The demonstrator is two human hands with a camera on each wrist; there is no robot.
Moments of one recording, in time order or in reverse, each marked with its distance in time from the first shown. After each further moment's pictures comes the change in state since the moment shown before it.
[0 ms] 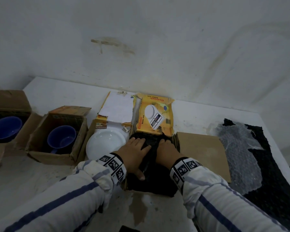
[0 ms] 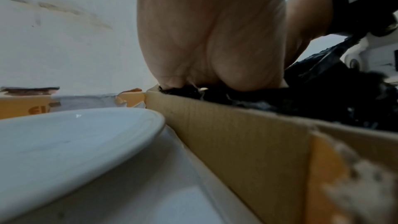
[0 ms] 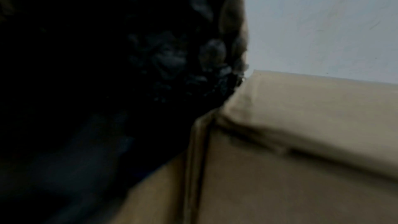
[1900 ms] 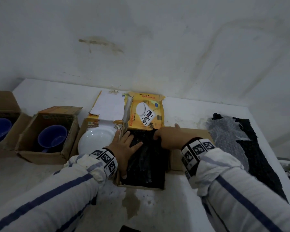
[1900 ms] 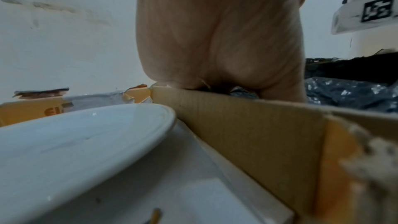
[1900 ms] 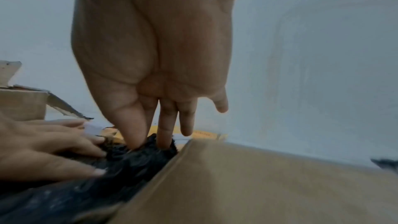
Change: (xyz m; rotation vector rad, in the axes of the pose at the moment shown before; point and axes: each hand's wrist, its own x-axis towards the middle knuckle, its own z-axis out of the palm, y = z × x) left_hand -0.001 -0.004 0.003 0.177 -0.101 -0.082; right_hand -0.035 0.028 -0.065 -0.299 -0.013 -0.275
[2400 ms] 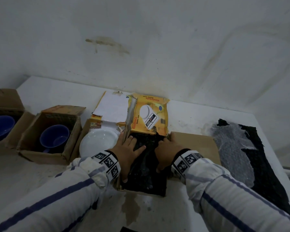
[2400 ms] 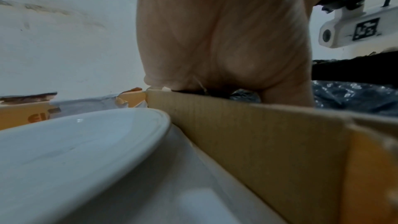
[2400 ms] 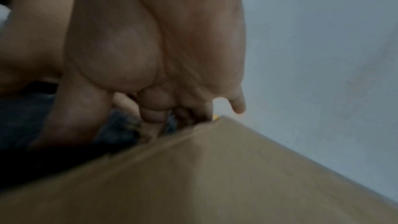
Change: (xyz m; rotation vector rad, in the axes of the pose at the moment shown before) left_hand 0.009 0.002 0.000 0.024 -0.003 0.008; right_hand 0.014 -0.021 0.025 -0.508 -0.151 -0.027
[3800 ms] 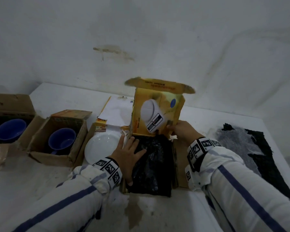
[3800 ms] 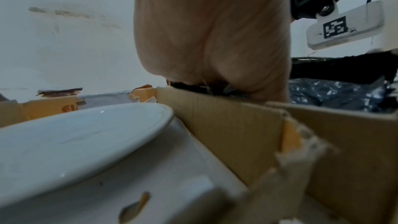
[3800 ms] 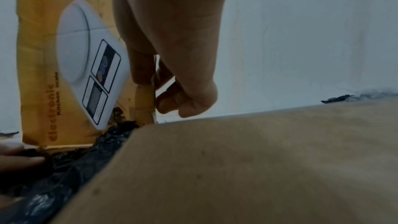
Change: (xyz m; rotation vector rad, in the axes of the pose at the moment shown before) left_hand -0.015 -0.001 0.003 -0.043 0.092 -0.056; right_hand 0.021 0.065 -0.006 1.650 0.461 0.216
